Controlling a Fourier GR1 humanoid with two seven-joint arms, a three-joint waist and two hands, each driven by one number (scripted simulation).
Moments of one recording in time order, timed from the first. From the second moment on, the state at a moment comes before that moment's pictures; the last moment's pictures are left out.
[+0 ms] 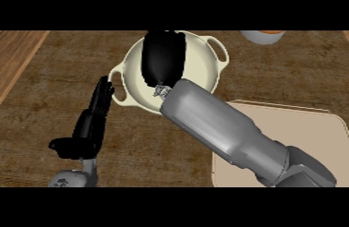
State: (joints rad) left arm -0.08 0.05 -0.12 -1.55 0.01 0.16 -0.10; right arm -1.17 -0.01 0.69 -0.93 0.95 -0.20 1.05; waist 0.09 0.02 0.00
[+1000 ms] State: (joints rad) left arm -0.06 0.05 -0.11 -1.56 0.01 0.15 -0.12; right arm -1.11 0.00 0.58 -0.52 0.54 -0.42 0.77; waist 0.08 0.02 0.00
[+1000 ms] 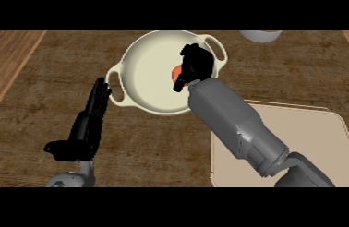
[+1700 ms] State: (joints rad) left arm -0.05 0.06 -0.08 -1.56 0.02 0.15 -0.11; right arm -0.98 0.00 0.34 -0.70 0.24 -0.89 0.32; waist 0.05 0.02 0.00
